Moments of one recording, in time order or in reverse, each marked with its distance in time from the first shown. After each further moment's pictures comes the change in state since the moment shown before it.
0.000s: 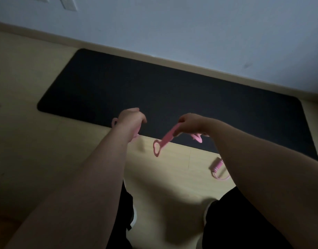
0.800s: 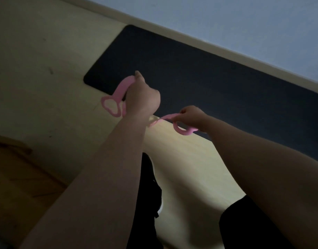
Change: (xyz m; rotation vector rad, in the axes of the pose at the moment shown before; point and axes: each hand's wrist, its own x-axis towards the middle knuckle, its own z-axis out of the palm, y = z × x) left_hand 0.013 -0.002 -0.111 0.272 0.308 0.180; right_hand 0.110 -0.110 0.092 0.083 0.042 -0.038
